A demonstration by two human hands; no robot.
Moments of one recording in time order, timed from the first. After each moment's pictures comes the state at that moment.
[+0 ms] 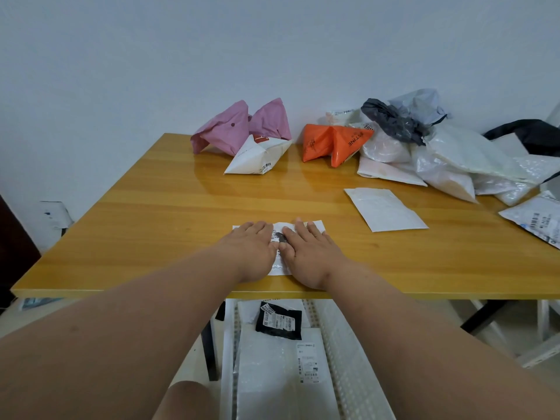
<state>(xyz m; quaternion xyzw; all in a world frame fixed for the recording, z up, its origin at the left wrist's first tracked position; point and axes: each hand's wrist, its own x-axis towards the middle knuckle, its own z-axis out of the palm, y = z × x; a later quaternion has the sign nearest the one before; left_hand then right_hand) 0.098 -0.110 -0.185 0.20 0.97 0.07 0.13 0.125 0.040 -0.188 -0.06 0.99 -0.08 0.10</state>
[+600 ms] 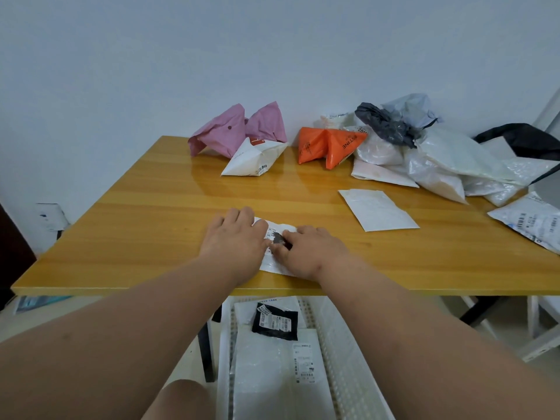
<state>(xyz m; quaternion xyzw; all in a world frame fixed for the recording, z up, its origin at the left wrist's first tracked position) 0.113 -0.117 -0.184 0.19 0.97 -0.04 -0.12 0.128 0.038 -0.170 -0.01 0.99 -0.04 0.10</state>
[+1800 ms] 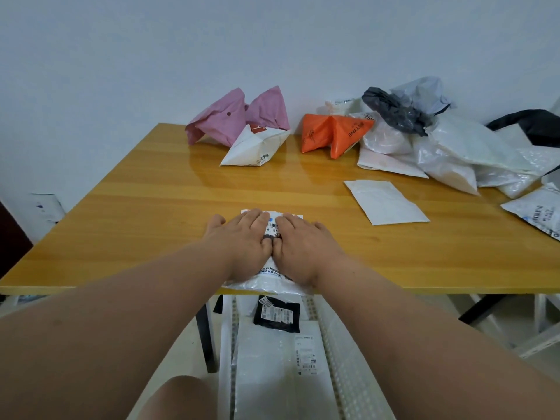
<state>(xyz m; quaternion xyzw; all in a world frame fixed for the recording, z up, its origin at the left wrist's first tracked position) 0.100 -0.118 -0.188 0.20 0.98 -0.01 0.05 0.124 0.027 -0.185 -0.09 0.99 -0.06 0.02</state>
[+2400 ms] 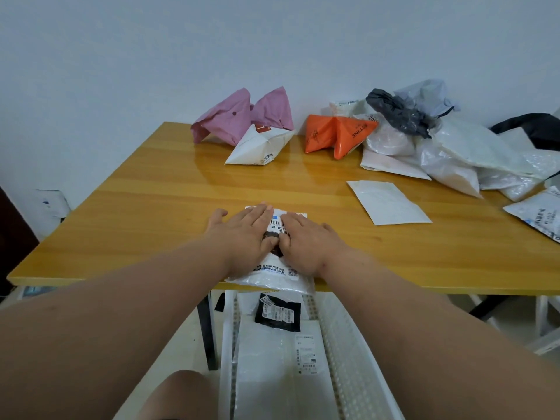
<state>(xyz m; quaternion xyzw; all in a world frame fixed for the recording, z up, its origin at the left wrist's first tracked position) 0.101 -0.127 -0.187 0.23 0.97 -0.01 0.03 0.117 0.032 -0.182 -0.07 0.99 -0.07 0.08</state>
